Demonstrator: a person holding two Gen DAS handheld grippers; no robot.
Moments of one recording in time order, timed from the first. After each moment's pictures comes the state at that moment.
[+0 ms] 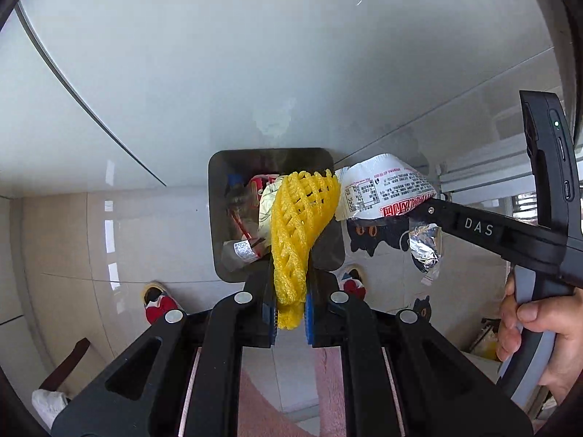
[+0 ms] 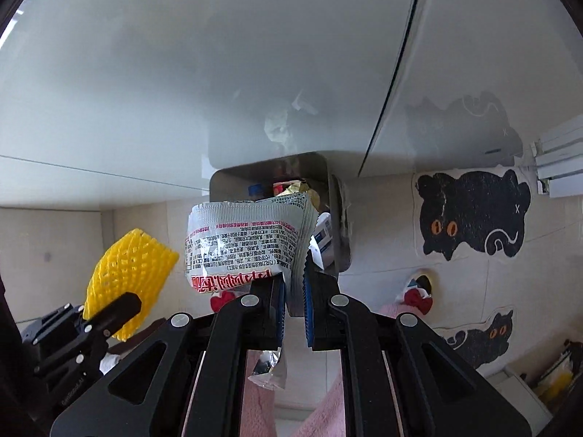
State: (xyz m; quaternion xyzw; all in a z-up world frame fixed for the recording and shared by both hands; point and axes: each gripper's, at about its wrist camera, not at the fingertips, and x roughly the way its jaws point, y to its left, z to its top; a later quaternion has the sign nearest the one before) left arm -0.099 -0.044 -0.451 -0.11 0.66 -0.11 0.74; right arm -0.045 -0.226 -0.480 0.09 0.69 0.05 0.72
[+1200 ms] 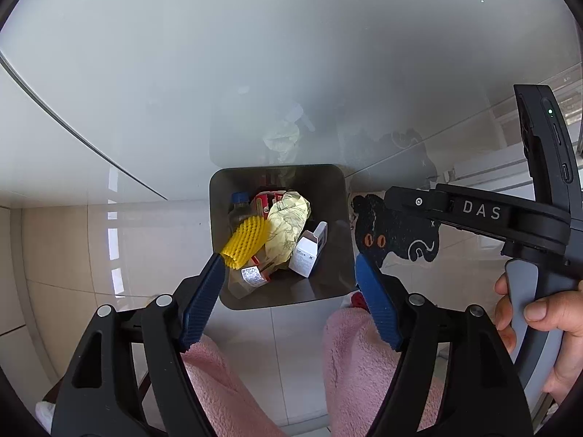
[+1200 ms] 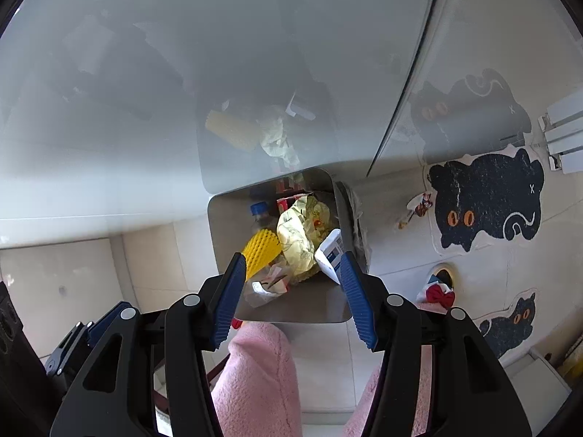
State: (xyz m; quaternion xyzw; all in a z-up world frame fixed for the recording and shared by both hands) left arm -0.072 -0.046 -0.463 -0.10 0.65 -0.10 0.75; right arm -0.017 -0.229 -0.495 0.15 0.69 0.04 0.71
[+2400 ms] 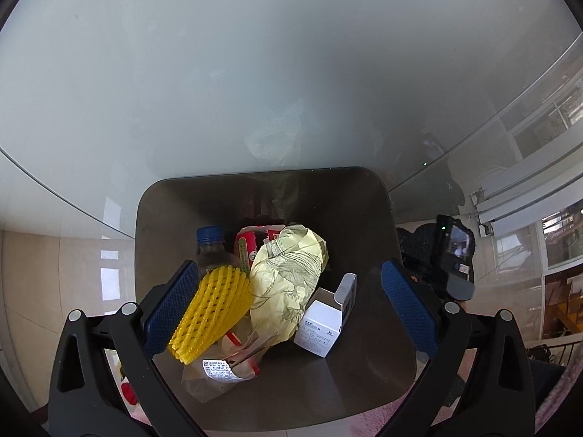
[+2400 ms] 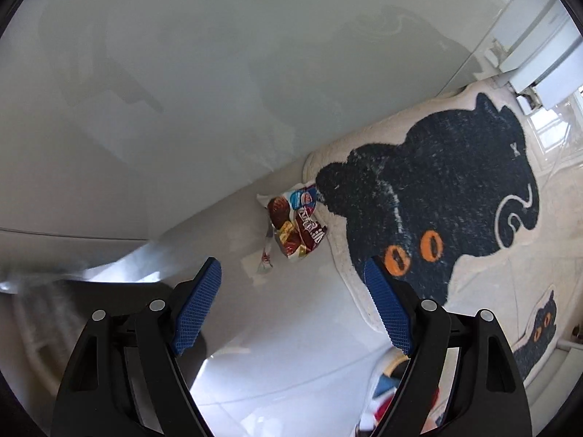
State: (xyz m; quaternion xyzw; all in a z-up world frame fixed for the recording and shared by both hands) left arm -0.053 -0.099 -0.614 -0.08 0.57 -0.09 0.82; right arm -0.017 -0.419 -0.866 0.15 0.63 -0.14 0.74
